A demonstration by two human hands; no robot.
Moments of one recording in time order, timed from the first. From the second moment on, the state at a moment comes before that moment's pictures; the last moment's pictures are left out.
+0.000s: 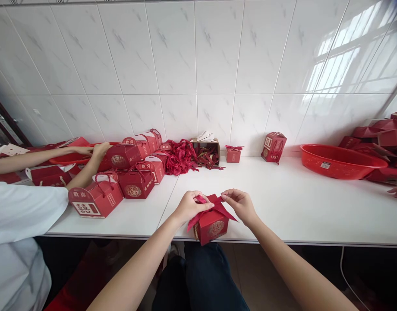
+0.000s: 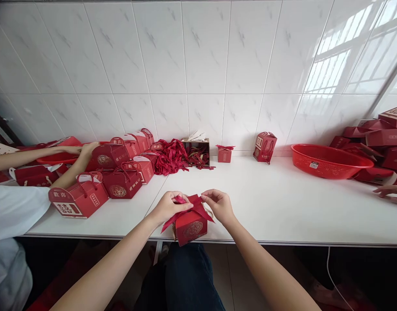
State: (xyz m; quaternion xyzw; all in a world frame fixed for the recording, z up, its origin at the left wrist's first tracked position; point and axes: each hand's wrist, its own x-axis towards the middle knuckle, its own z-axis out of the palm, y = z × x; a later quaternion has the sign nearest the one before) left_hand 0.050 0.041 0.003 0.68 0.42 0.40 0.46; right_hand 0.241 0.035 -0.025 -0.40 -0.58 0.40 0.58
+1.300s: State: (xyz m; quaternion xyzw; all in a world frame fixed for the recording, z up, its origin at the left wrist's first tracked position) left_hand -0.113 0.123 -0.009 0.56 0.75 0.31 -0.13; right_hand 0.273 0.047 -0.089 -0.73 -0.68 0.06 0.10
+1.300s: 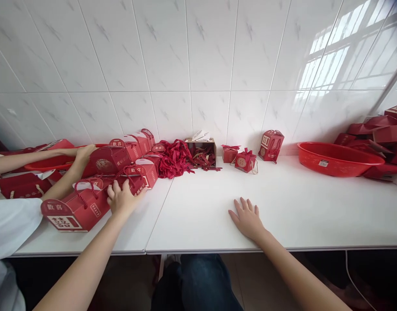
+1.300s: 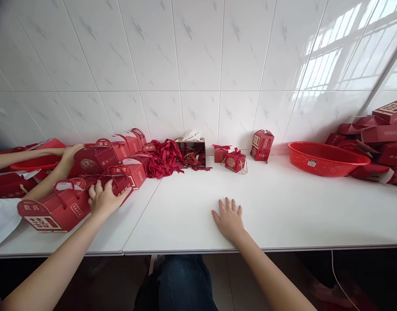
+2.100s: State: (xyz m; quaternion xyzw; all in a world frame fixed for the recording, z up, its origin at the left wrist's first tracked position) left_hand 0.002 0.063 -0.007 0.83 0.37 0.35 0.24; right_hand 0.275 0.047 -0.091 -0.73 -0.67 0.05 0.09
